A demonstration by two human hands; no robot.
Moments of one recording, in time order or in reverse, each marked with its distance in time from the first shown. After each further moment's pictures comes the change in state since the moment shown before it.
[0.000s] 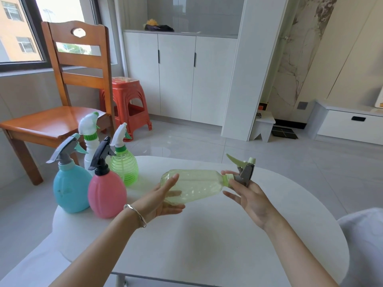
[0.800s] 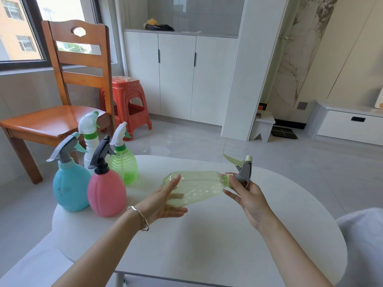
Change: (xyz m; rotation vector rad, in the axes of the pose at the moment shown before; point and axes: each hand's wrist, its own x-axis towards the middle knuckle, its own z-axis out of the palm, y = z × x) left_hand 0.002 -0.007 0.004 0.034 0.010 -0.030; right_hand 0.000 0.006 0.007 -0.011 0.149 -0.049
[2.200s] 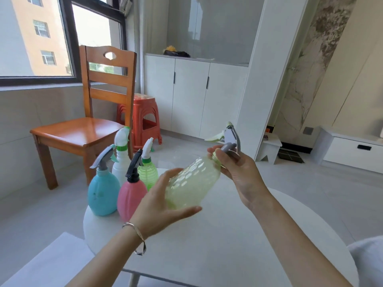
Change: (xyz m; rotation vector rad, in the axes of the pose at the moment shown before) left_hand -0.084 0.027 -0.037 0.683 0.270 0.779; right_hand -0.036 -0.097 0.129 -0.104 -0.246 -0.294
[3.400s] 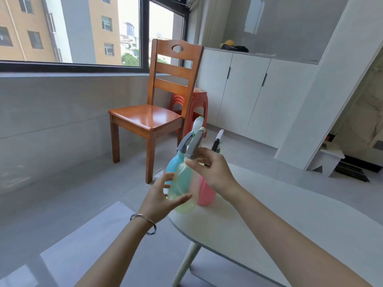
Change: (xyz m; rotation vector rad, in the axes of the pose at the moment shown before) left_hand -0.080 -0.115 -0.118 -0.059 0.232 -0.311; right_hand 0.004 0.079 0.205 -0.346 -0.366 -0.045
